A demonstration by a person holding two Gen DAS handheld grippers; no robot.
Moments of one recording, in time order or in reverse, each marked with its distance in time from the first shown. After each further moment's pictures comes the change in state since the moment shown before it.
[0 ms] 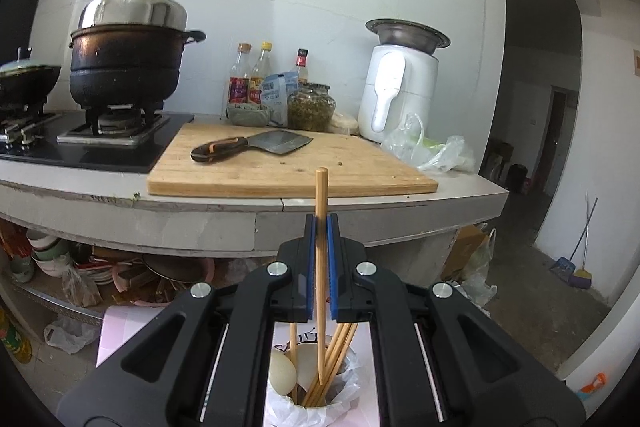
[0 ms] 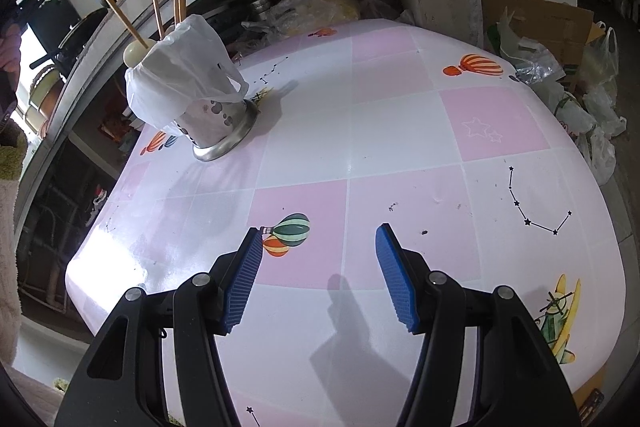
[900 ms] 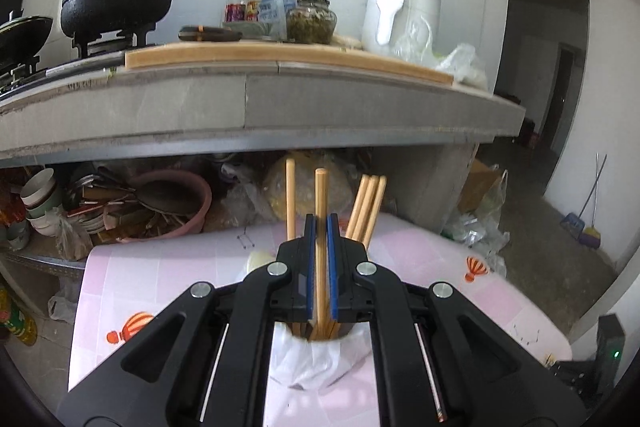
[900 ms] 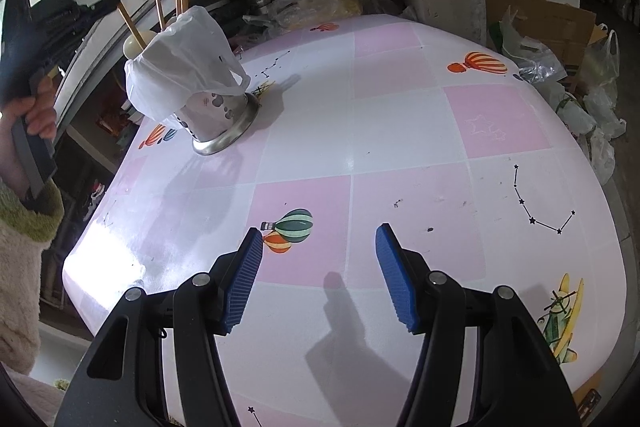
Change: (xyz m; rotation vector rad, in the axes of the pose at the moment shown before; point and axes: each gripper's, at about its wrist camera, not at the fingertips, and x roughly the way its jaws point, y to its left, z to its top) left arm 0.042 -0.001 -0.113 0.049 0.181 0.029; right arm 0.004 0.005 -0.001 -0.013 0.016 -0.006
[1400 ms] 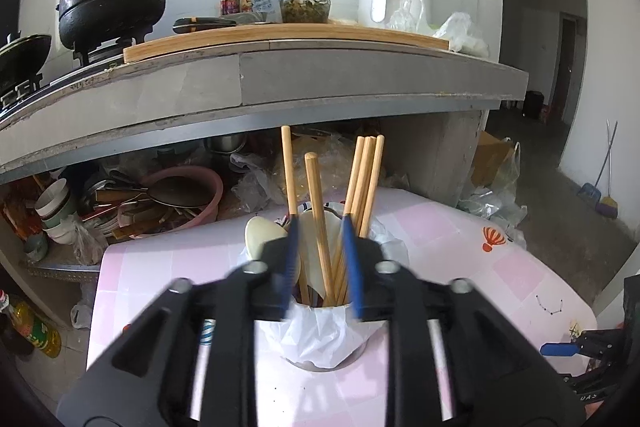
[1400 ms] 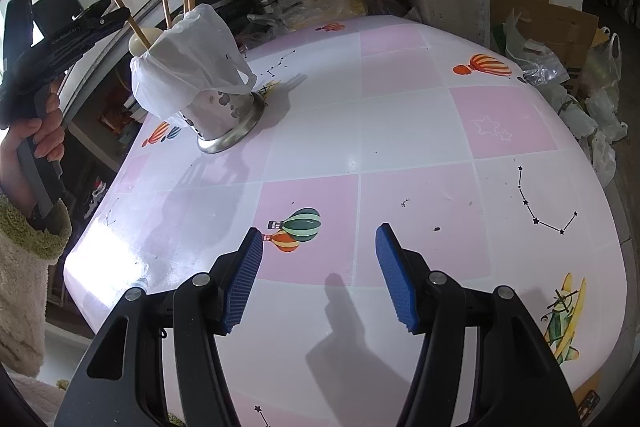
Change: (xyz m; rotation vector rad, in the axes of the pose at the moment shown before) left arm -0.005 -0.012 -0.019 0.078 0.023 0.058; right arm -0.001 0.006 0.000 -0.010 0.000 0.001
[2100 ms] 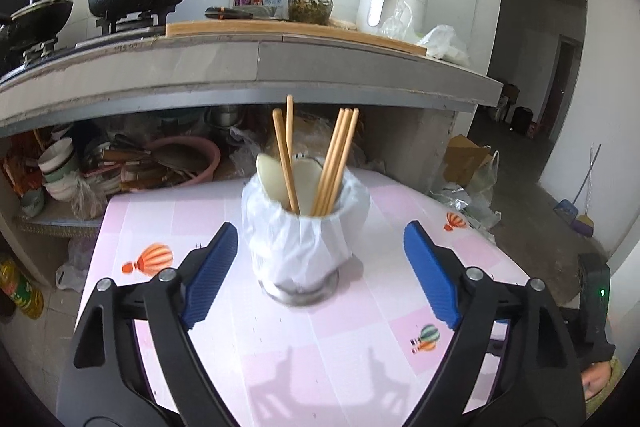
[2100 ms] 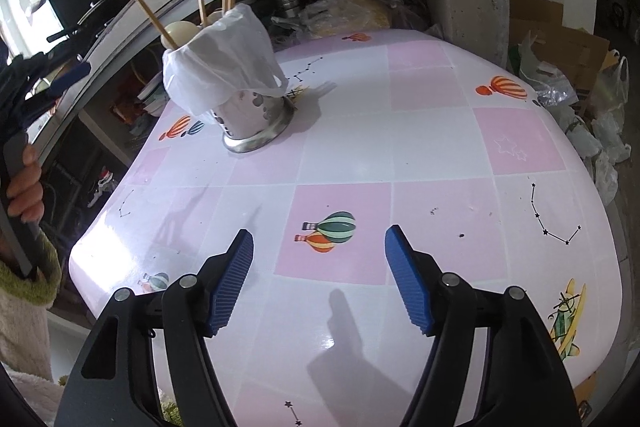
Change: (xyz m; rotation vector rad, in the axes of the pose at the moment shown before) left arm -0.083 0.002 -0.040 -0.100 0.029 -0.063; right arm -0.014 0.032 -0.002 -0.067 -0.021 0.012
